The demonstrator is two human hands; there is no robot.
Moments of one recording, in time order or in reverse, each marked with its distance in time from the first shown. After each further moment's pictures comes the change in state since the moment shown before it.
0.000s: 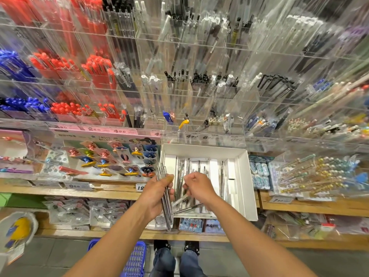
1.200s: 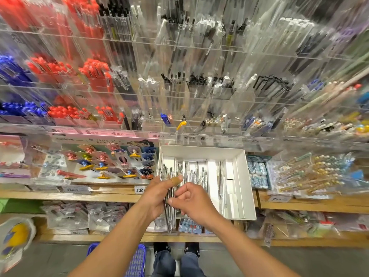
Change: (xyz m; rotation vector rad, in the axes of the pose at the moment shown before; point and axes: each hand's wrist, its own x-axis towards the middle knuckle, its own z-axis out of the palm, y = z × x) left_hand -0.008 0.005 0.013 0.018 -0.006 -0.042; right_hand -0.061 -0.011 0.008 0.096 -0.127 -0.131
